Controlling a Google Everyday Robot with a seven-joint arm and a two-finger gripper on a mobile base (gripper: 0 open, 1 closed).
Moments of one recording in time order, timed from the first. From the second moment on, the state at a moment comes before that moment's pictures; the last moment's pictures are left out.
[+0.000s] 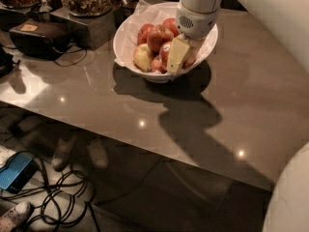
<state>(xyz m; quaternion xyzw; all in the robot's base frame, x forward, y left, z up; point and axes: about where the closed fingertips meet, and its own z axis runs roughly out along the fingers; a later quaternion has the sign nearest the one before) 0.616 -0.095 0.916 -0.42 0.90 -0.01 0.10</state>
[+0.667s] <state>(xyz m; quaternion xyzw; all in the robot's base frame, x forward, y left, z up) 0.573 -0.082 0.962 -0.41 0.89 -0.03 0.17</state>
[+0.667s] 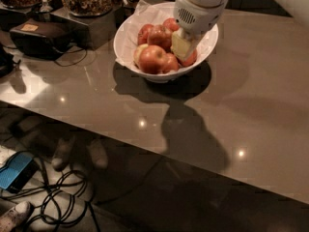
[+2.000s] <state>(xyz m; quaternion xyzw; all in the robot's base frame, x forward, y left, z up) 0.569 -0.081 0.967 -0.41 0.89 -0.04 0.18</state>
